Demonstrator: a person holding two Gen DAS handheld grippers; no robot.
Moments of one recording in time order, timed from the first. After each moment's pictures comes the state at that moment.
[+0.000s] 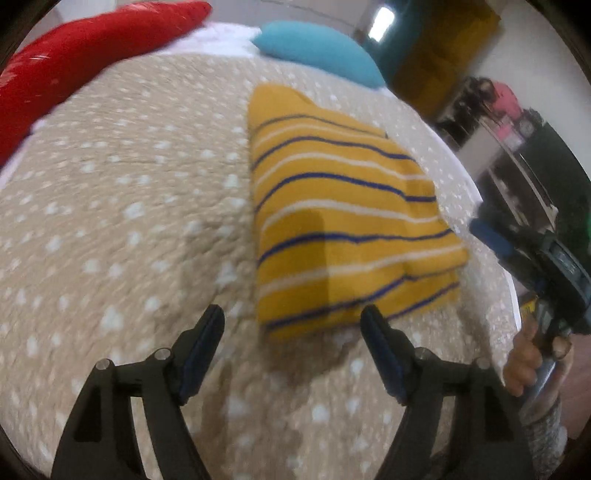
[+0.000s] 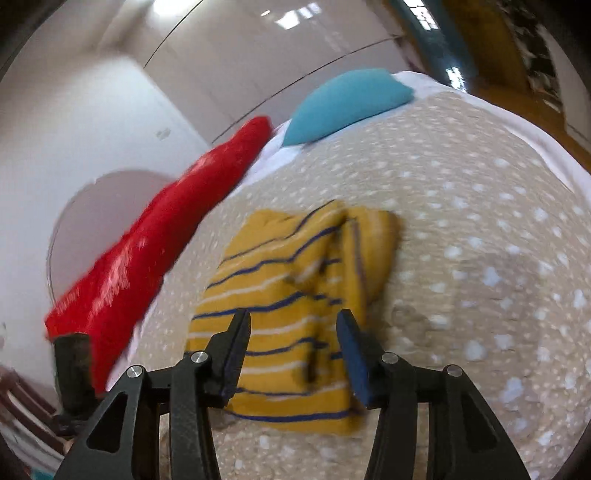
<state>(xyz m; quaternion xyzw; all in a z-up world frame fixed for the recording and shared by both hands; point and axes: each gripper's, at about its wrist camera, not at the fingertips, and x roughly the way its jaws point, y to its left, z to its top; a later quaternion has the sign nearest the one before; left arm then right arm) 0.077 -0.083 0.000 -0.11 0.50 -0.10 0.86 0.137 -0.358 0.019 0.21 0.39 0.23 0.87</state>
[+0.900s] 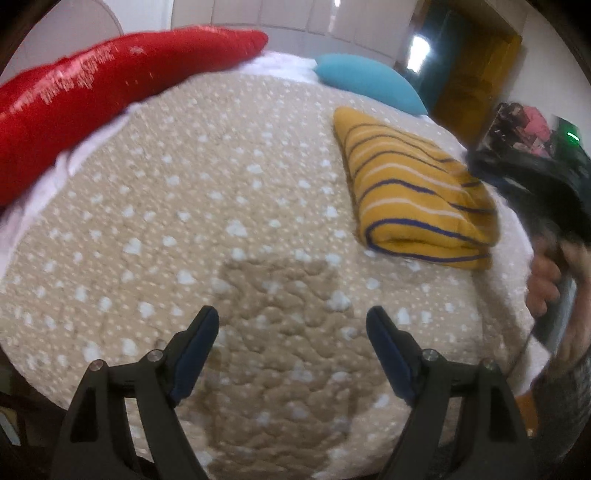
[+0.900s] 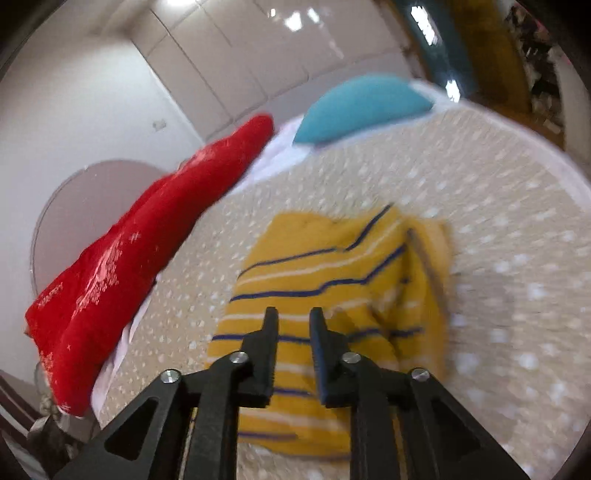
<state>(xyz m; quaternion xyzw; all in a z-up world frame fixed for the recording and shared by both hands) -0.022 -0.030 -0.003 -0.09 0.44 0.01 0.89 0.165 -0.302 0.016 0.20 0.39 0.21 0.87</state>
